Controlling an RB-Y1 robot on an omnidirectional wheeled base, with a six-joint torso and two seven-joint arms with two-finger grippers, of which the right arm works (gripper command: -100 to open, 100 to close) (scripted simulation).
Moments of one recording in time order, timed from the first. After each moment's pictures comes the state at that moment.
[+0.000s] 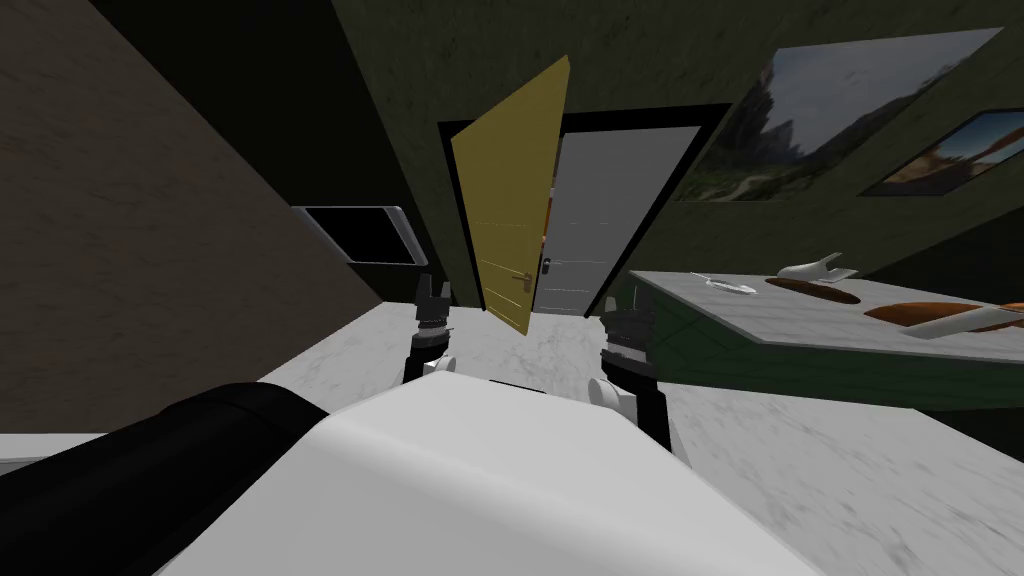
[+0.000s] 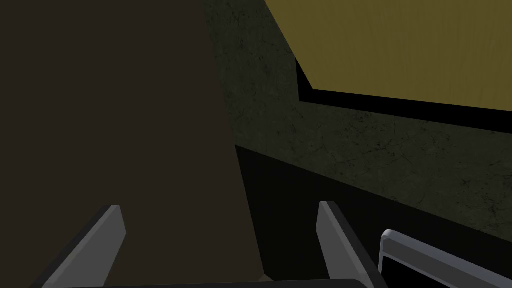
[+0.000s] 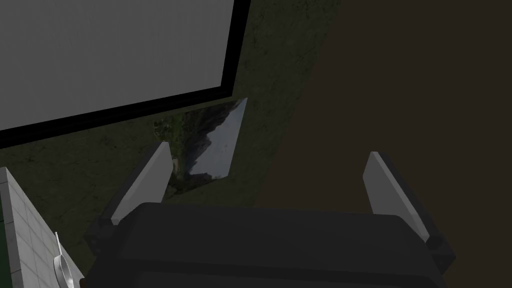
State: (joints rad) arm 0.48 0.01 0.02 -2.31 -0.04 -0.37 0.10
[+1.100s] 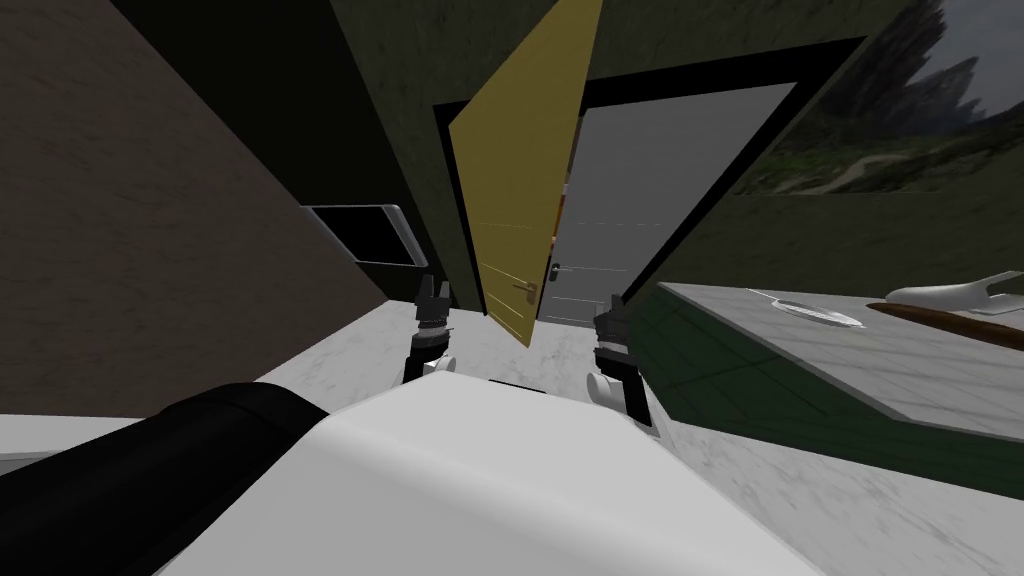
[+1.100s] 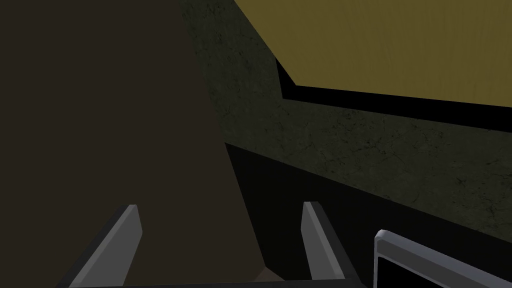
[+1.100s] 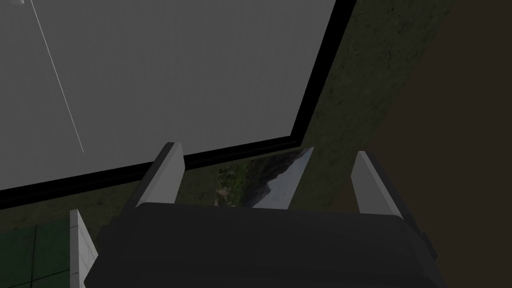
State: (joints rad) arm 0.38 -0.06 -0.04 -2.08 -0.06 -0.35 0.07
